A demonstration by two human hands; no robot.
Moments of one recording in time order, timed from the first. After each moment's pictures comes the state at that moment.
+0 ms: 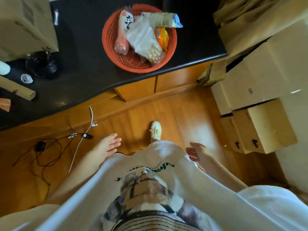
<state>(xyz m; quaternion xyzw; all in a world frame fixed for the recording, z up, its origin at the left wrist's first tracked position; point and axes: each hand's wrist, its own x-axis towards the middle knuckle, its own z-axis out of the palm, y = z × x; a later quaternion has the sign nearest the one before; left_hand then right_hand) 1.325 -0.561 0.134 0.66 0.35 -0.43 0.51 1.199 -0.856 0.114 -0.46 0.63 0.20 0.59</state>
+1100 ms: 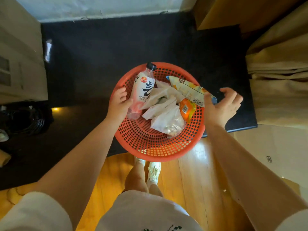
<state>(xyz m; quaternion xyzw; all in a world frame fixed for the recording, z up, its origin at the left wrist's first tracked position) 1.756 -0.678 0.080 0.77 0.19 -0.26 0.55 1.692 -0.926 0.120 -0.86 0.41 -0.15 0.26</state>
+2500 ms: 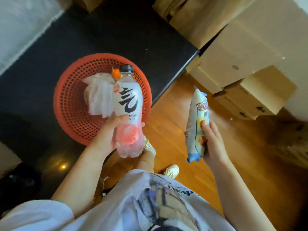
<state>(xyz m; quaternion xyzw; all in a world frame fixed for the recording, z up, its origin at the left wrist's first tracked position) 1.650 -0.737 0.161 0.52 0.01 -0.61 0.60 1.421 -0.881 0.168 -0.35 0.55 -0.15 0.74</state>
